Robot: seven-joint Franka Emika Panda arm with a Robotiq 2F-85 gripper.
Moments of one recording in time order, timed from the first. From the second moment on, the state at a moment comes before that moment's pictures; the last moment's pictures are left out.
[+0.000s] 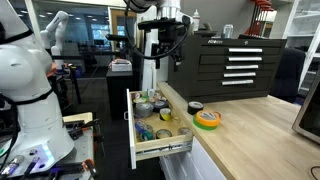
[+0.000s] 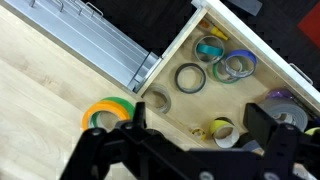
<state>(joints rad) 0.00 -0.31 -0.14 -2.31 -0.09 2.02 -0.52</state>
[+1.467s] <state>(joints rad) 0.00 0.04 -0.10 -2.27 -0.02 2.36 -0.58</state>
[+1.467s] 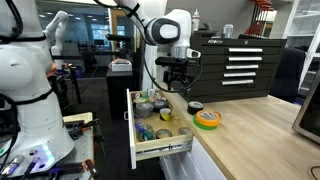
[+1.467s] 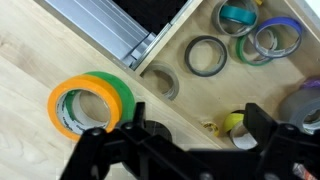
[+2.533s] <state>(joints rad) -0.07 0.22 -0.08 -2.12 0.03 2.43 -0.69</state>
